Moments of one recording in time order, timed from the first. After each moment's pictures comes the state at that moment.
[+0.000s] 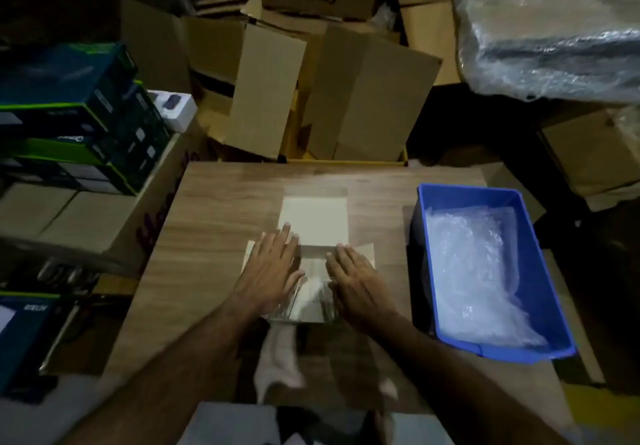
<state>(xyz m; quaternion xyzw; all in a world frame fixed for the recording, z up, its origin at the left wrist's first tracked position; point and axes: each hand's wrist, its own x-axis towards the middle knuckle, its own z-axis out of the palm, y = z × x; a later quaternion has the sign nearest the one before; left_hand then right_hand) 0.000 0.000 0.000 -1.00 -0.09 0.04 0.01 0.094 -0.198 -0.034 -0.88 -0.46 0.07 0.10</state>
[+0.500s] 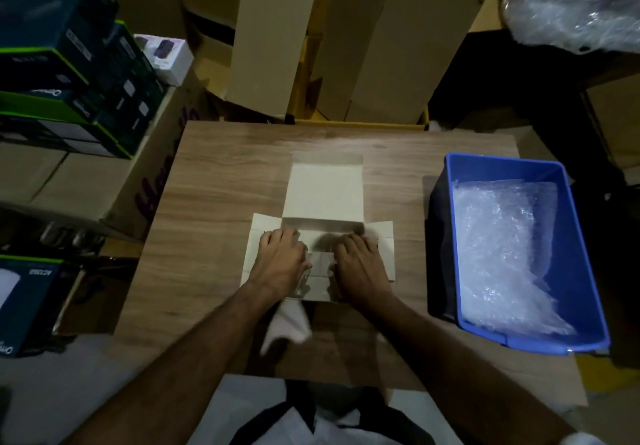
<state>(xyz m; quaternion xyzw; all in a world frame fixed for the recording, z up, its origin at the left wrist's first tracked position) 0.003 -0.007 -0.028 -0.98 -0.15 0.12 -0.05 0.089 -0.166 -0.060 -0.89 -0.44 0.13 0.04</state>
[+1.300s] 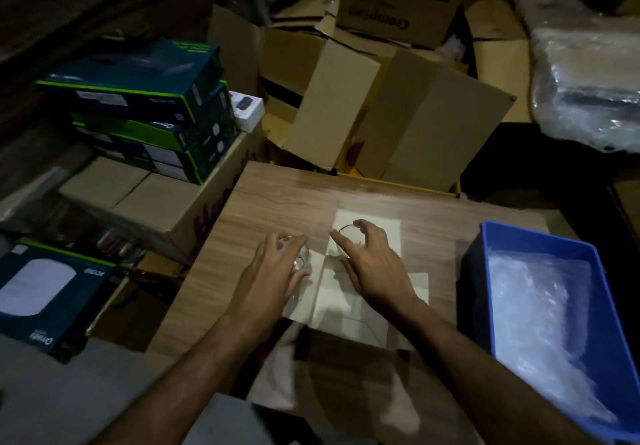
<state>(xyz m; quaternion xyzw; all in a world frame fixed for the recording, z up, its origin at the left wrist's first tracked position) -0.068 0.039 0.053 -0.95 -0.24 -0.12 -0.16 0.094 -0.110 0.047 -0.84 -0.51 0.00 0.18</state>
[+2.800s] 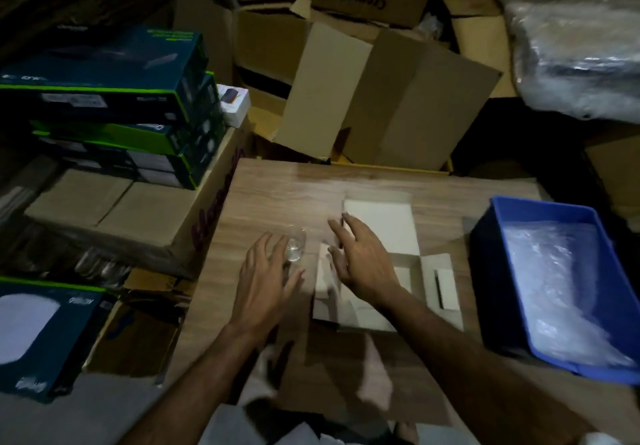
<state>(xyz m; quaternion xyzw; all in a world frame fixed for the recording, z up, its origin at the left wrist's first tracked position) -0.097 0.112 0.002 -0.93 -0.29 -0.09 -0.20 0.052 -0.035 0.010 -0.88 -0.42 0.04 0.19</state>
